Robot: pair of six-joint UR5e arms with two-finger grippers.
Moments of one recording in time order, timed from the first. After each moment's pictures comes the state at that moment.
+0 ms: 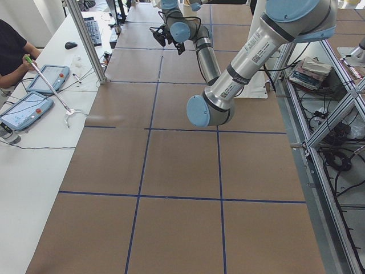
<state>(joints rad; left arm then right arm) -0.81 -2.36 -1.88 -1.47 -2.27 -1.88 1.12 -1.55 1.48 0.11 1.78 1.70</state>
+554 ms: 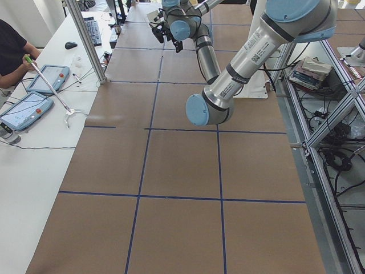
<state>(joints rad) -0.80 -2.39 -1.88 -1.51 -2.24 -1.82 0.82 -1.35 1.55 -0.22 1.46 1.06</state>
